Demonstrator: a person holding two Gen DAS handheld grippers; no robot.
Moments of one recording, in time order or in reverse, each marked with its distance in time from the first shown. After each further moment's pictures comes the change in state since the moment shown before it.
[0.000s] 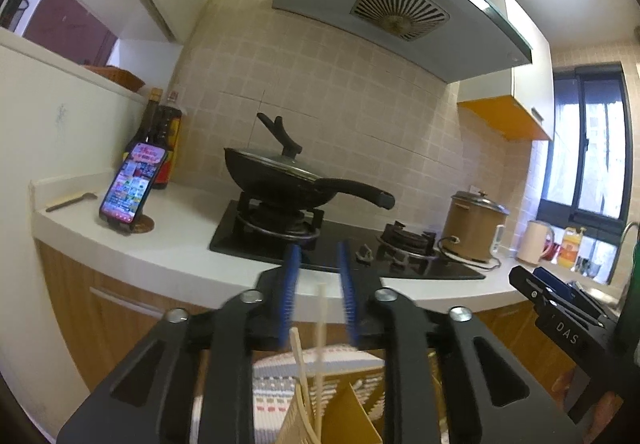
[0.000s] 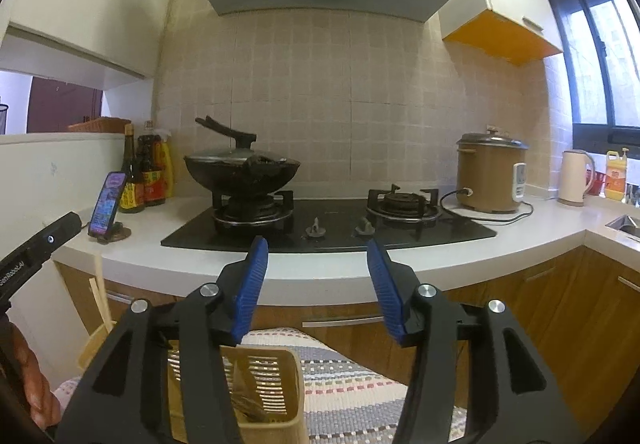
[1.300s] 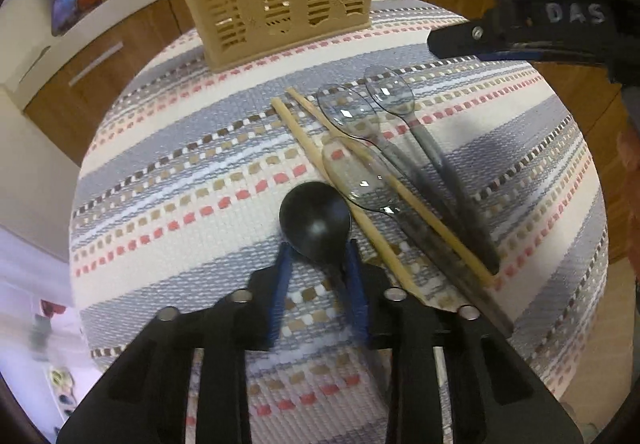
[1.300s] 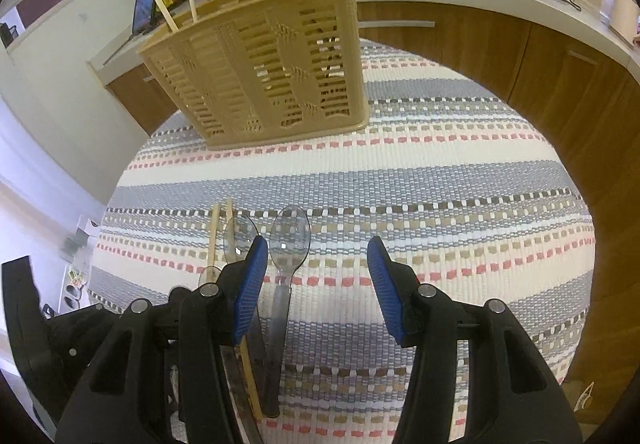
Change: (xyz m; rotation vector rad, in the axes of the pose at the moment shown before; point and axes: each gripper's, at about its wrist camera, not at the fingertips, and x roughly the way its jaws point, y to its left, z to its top) left arm -0.102 -0.040 -0.206 0.366 0.998 0.040; right arm -0.053 0.018 -0.138 0.083 0.883 0.191
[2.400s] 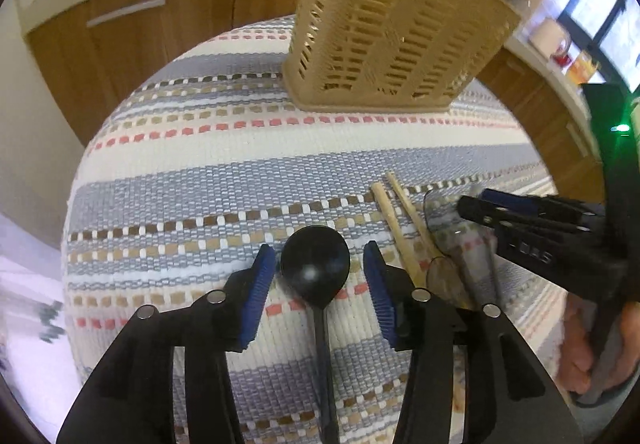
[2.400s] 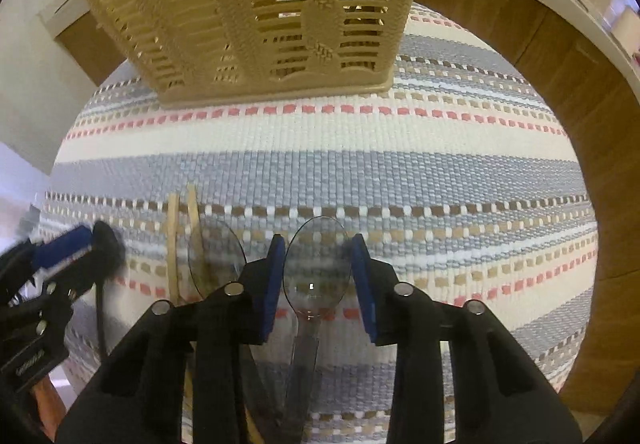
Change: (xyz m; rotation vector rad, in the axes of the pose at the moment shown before) left arm 0.003 0.091 0.042 -0.255 -0.015 -0.141; right arm 0.068 0.026 0.015 -0.063 0.165 -0.170
